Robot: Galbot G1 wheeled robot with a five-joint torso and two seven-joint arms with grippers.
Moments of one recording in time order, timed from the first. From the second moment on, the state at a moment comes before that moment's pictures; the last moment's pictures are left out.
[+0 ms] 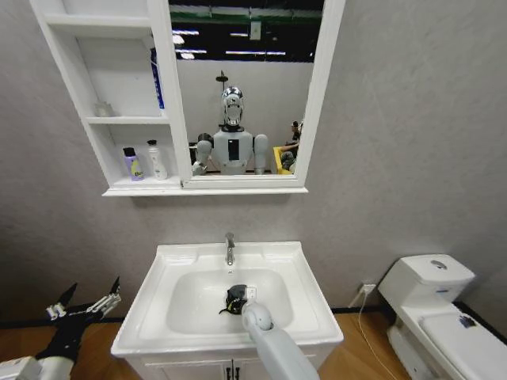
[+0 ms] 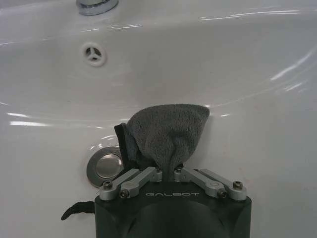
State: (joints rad) left arm 1.69 -1.34 -1.05 -2.37 -0.45 0.20 -0.03; right arm -0.78 1.51 0.04 1.22 0.55 -0.54 0.36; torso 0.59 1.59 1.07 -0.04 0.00
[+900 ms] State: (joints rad) left arm 1.69 -1.34 -1.05 -2.37 -0.45 0.20 -0.03; right arm -0.73 1.58 -0.02 1.12 0.54 -0.51 0.33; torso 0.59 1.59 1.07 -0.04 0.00
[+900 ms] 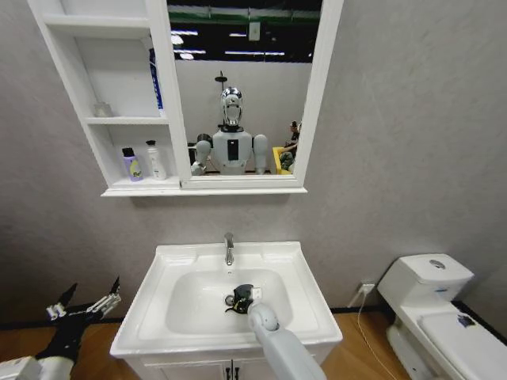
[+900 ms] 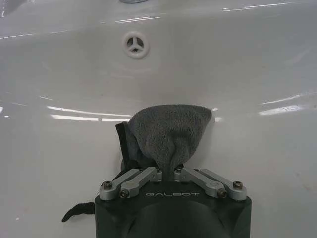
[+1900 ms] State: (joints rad) left arm 1.69 -1.34 -1.05 -2.37 -0.45 0.20 -0.03; right arm -0.82 1.39 0.08 1.34 0.56 -0.54 0.39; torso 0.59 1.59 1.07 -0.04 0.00
